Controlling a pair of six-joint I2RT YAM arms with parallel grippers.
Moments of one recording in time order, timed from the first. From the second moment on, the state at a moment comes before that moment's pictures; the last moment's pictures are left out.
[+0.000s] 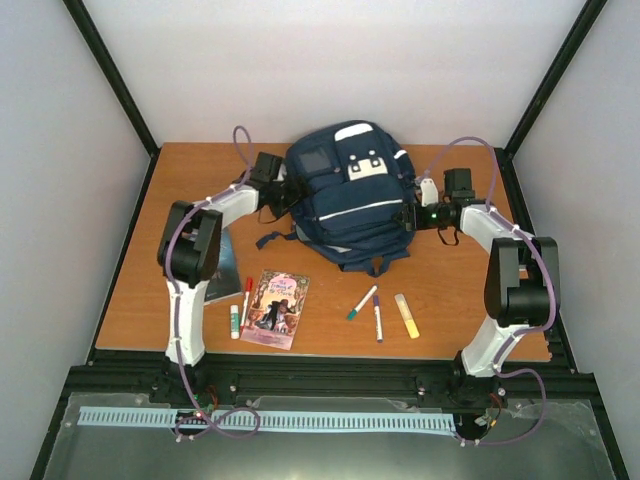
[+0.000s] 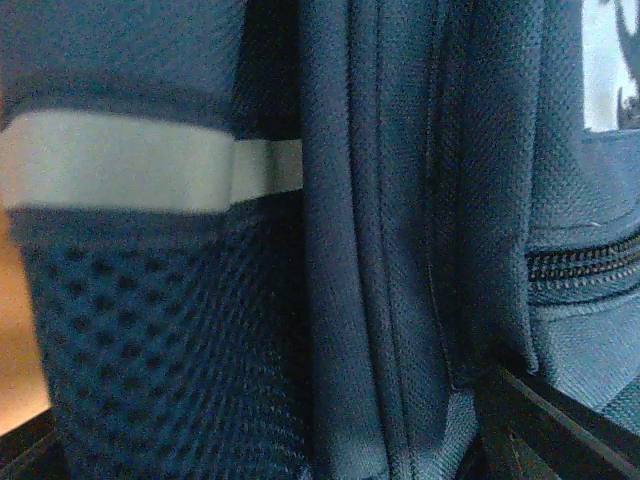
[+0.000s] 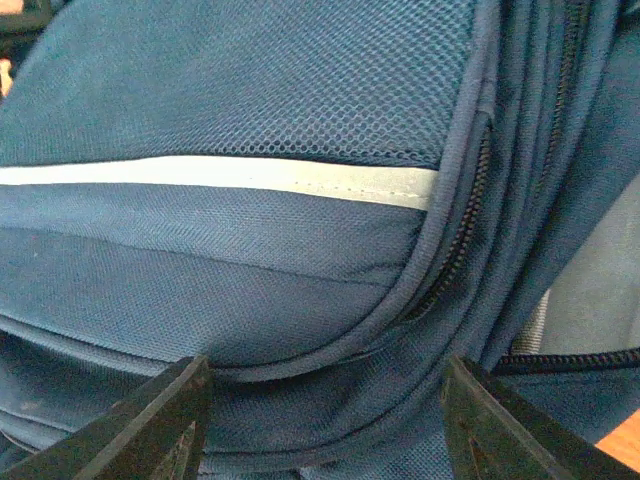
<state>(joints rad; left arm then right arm) -0.31 2.12 1.49 -0.25 0.34 -0.84 0.05 1.75 1.15 -0.36 -0.61 -0.09</state>
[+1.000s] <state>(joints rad) -0.39 1.62 1.63 -0.64 0.03 -0.42 -0.08 1.30 1.10 -0.52 -0.67 -0.22</state>
